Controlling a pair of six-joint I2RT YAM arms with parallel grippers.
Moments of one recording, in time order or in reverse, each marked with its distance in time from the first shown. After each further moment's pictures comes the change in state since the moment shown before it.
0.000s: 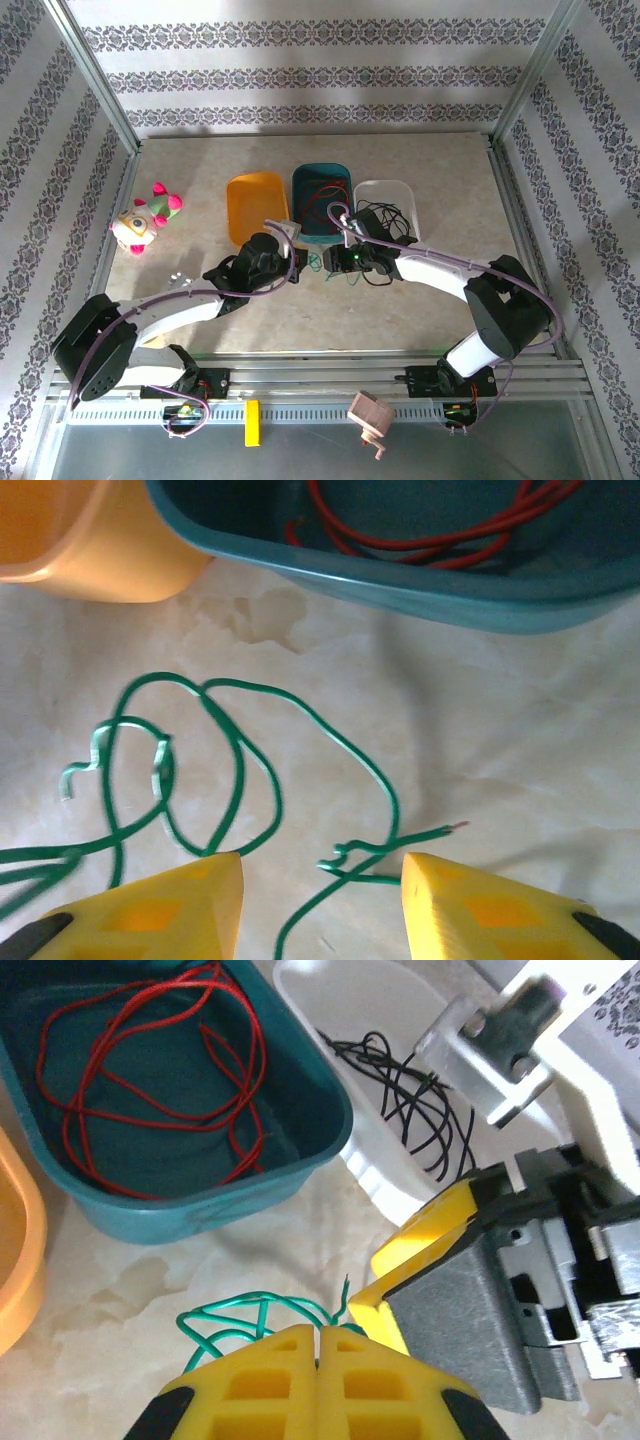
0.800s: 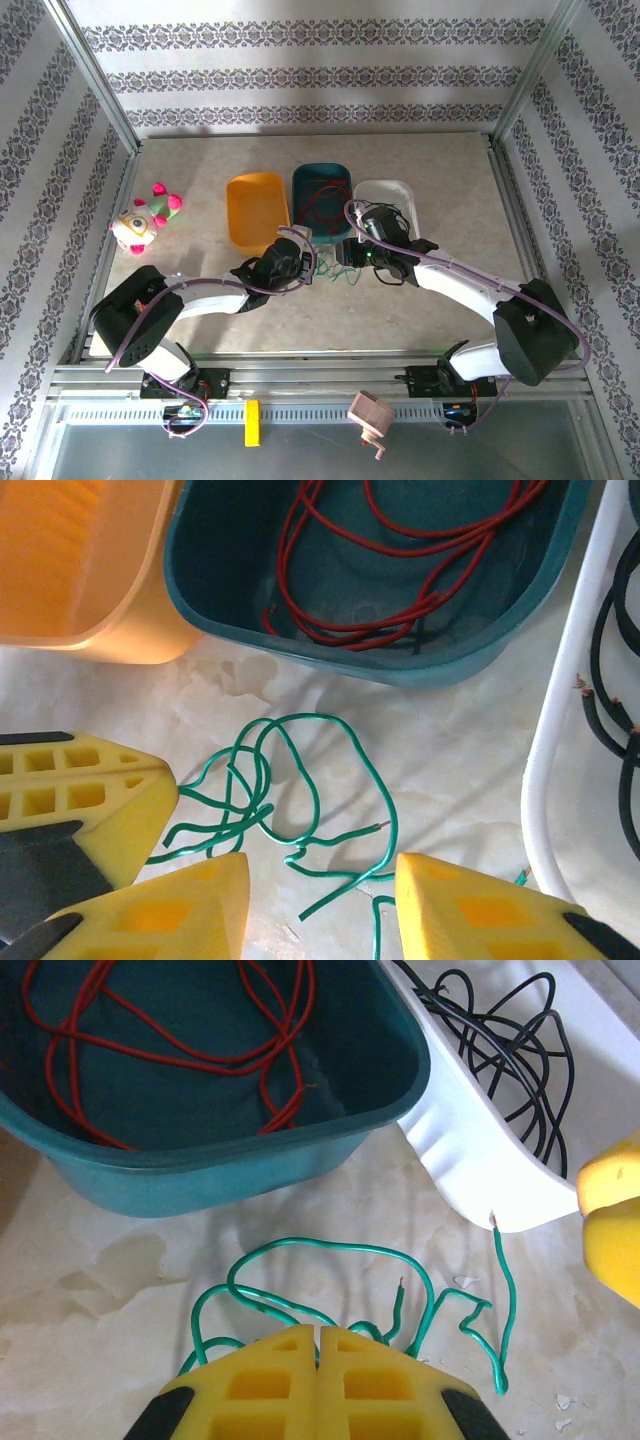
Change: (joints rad) left arm -0.048 0.254 0.036 0.139 -0.117 -0.081; right arm -0.035 -0.169 -0.047 -0.037 0.102 -0.029
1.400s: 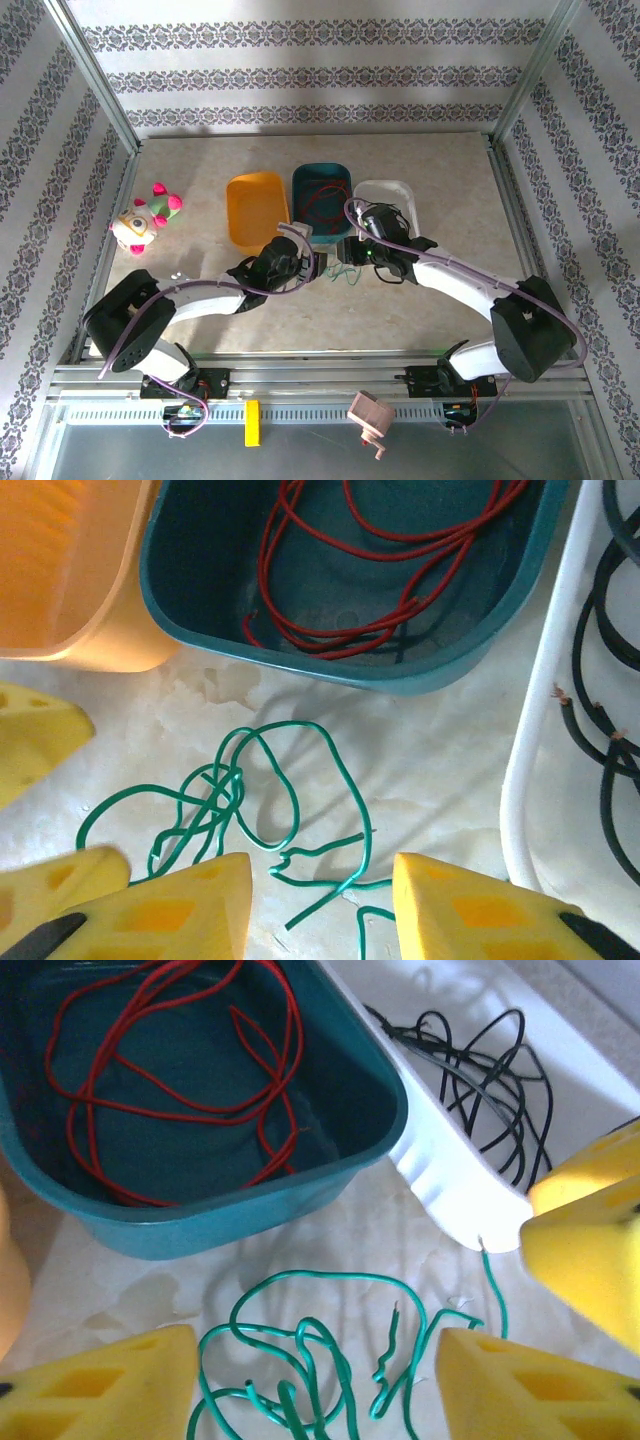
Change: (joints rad) left arm -0.003 -0.035 0.000 0.006 -0.023 0.069; right arm -0.013 0.011 0.009 -0.004 0.014 0.001
